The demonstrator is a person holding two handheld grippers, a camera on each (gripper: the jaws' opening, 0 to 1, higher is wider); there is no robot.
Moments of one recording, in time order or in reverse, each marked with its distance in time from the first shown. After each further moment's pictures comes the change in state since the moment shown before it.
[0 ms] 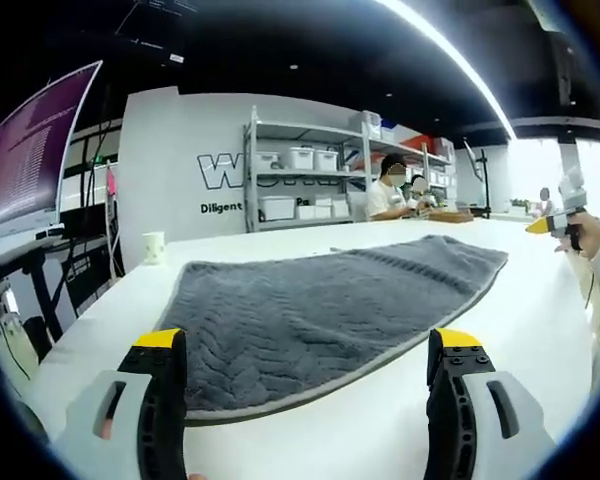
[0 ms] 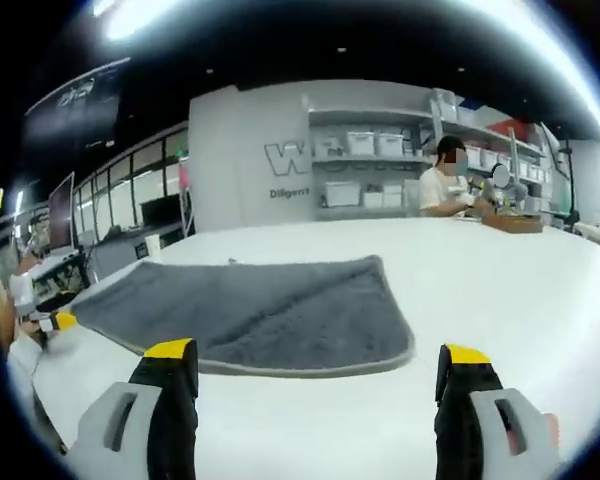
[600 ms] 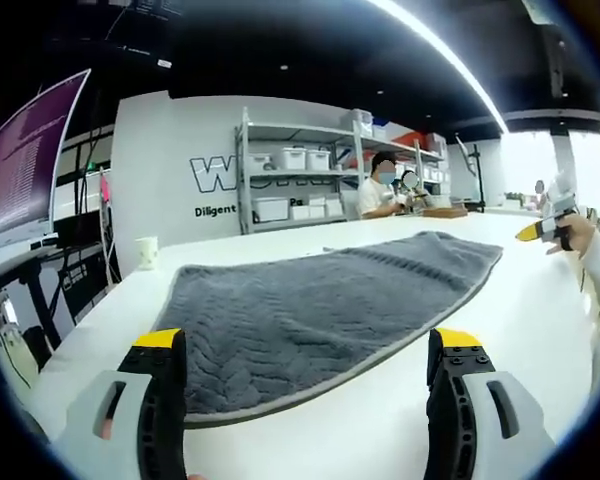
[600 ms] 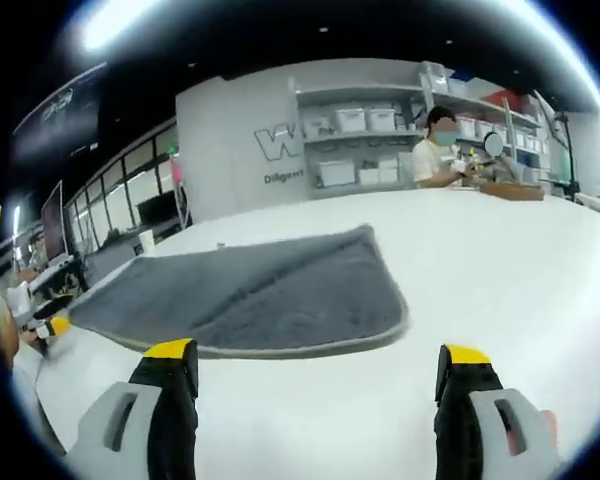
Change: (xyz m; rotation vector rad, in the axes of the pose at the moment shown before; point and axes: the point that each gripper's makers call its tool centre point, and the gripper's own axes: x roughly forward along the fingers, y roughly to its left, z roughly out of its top) left arm 0.001 -0.007 0.001 0.029 0.003 -0.025; right arm 0.021 -0.025 -0.030 0.071 0.072 0.006
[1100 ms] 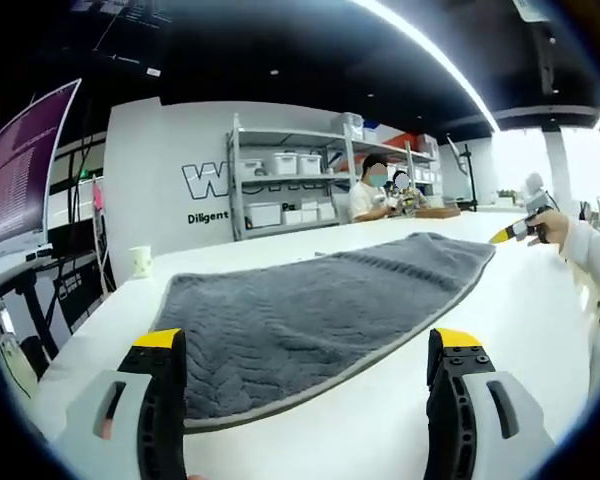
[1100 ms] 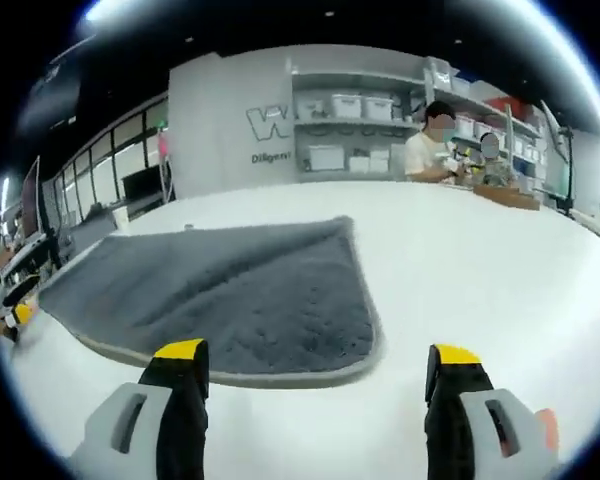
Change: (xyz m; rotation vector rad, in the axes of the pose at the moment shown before) left arm -0.001 -0.011 0.006 0.036 -0.022 -0.027; right arm 0.046 -0.033 0.011 -0.090 0.090 -0.080
